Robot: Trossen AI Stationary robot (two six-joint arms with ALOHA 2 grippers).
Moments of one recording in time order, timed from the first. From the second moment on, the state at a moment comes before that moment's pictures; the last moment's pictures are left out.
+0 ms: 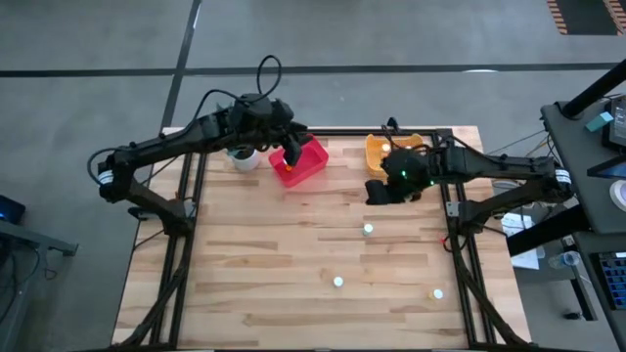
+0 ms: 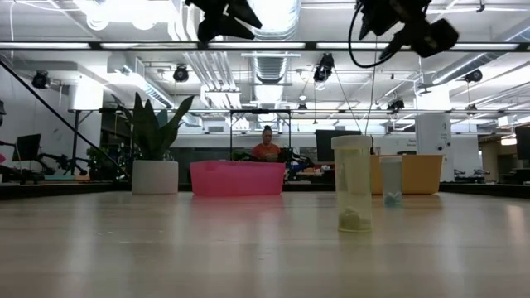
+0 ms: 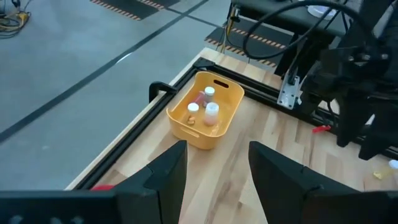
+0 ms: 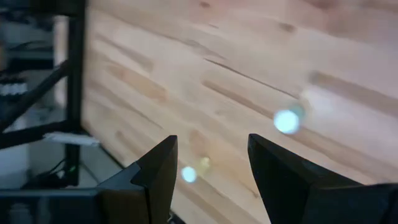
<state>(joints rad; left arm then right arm) 0.35 1.40 1.47 -0.48 -0.03 -0.18 -0.08 1.22 1.20 -0.89 -0.17 1.22</state>
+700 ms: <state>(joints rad) 0.35 1.37 1.47 -0.48 -0.04 -0.14 0.05 1.65 1.28 -1.10 -0.07 1.22</state>
